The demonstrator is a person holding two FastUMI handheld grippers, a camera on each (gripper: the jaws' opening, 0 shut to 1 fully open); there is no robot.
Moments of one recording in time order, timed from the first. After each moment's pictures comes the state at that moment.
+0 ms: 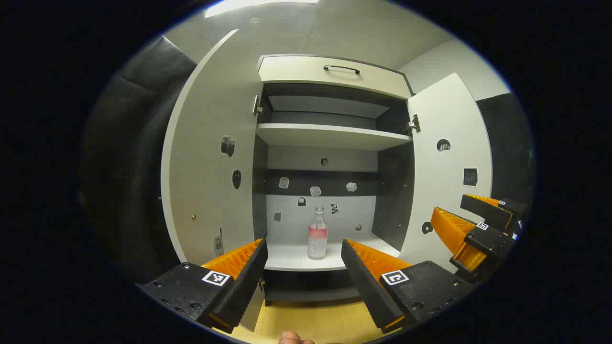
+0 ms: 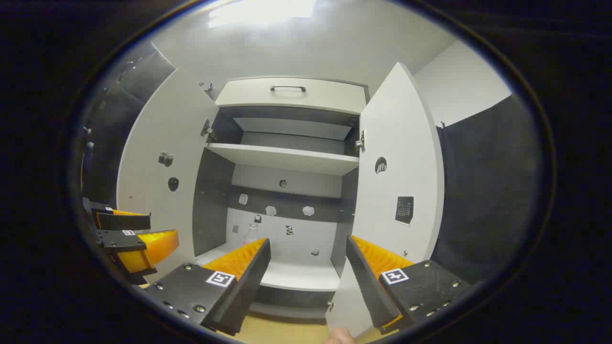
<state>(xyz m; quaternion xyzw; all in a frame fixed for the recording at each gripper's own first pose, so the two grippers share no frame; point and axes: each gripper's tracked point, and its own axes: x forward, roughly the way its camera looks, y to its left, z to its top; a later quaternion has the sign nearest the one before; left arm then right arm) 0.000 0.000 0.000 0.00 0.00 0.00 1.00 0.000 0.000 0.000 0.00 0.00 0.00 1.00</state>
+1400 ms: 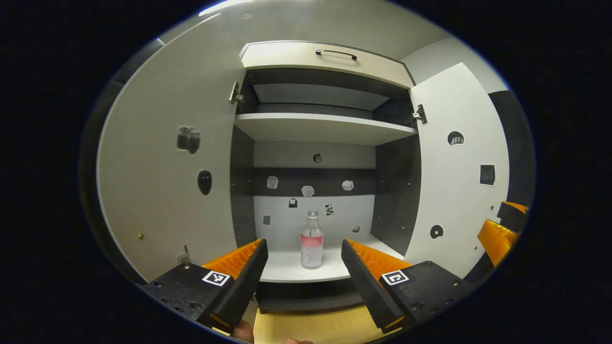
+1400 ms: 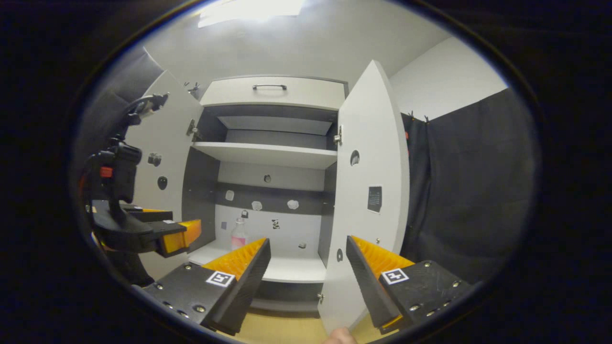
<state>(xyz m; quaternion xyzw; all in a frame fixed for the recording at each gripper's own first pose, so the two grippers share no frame) 0.090 -0.010 0.002 0.01 0.01 -0.03 1.00 -0.028 -0.035 -0.008 0.01 0.02 -0.05 1.00</state>
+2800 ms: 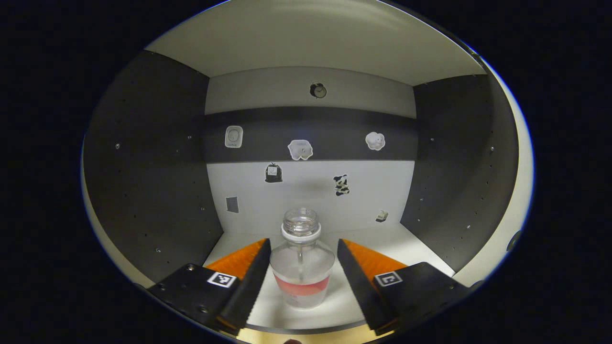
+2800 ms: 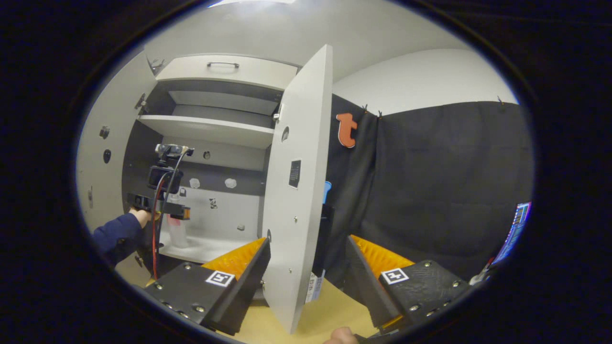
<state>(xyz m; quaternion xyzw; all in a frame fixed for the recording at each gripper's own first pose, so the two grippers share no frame) 0.313 -0.023 -0.097 0.01 0.14 0.00 0.99 -0.048 -0.121 -0.035 -0.03 0.07 -0.20 0.98</state>
